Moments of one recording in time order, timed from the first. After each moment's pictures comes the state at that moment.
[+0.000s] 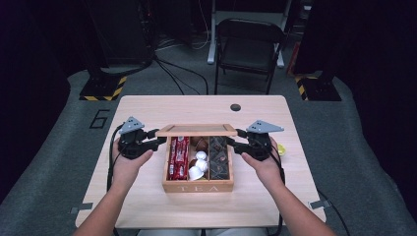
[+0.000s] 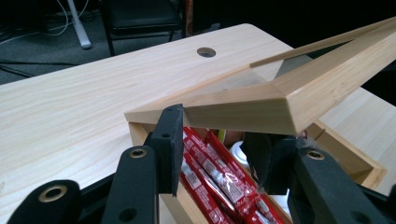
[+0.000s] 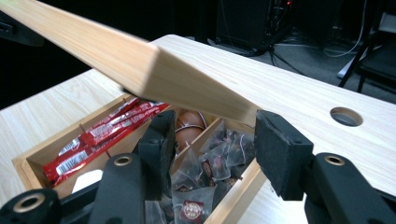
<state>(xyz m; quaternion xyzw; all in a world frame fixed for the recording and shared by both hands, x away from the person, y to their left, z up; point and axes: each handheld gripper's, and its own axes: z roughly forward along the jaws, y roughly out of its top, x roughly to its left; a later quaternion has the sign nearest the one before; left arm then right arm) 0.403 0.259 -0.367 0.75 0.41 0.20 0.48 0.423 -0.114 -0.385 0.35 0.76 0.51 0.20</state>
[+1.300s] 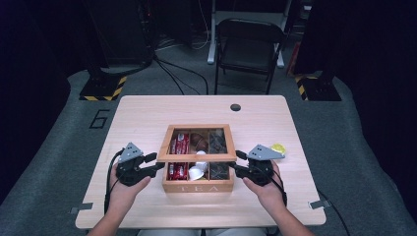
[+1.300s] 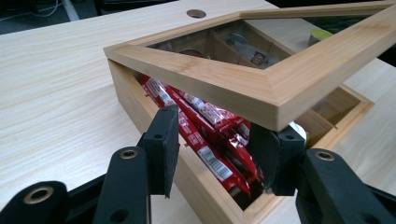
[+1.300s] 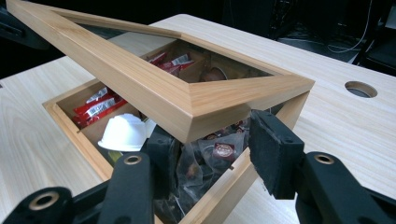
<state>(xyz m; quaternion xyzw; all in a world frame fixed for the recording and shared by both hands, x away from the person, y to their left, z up) 0.355 0.266 -0.412 0.77 0.41 0.18 0.46 0.368 -0.117 -0.419 0.34 0.77 0.50 0.21</state>
